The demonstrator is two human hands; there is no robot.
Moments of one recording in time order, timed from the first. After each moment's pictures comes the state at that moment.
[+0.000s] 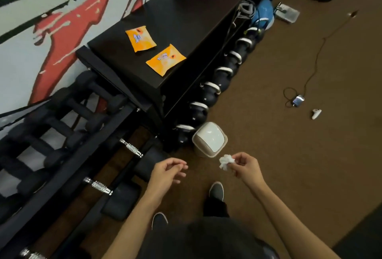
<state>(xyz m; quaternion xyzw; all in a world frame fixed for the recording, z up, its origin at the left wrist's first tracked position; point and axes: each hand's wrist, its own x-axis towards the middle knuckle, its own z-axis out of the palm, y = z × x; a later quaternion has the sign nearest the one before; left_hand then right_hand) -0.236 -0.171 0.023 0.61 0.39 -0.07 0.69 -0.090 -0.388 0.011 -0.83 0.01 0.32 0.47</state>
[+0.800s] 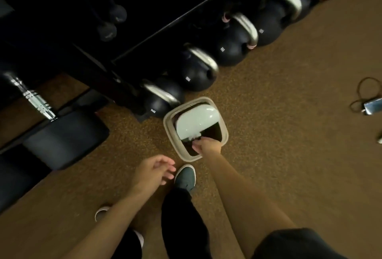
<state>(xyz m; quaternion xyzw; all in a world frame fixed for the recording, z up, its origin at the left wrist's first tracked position) -0.005 -0.248 -0.353 0.47 0.60 -0.17 0.63 0.154 -0.332 -0.479 -0.69 0.34 0.51 0.38</state>
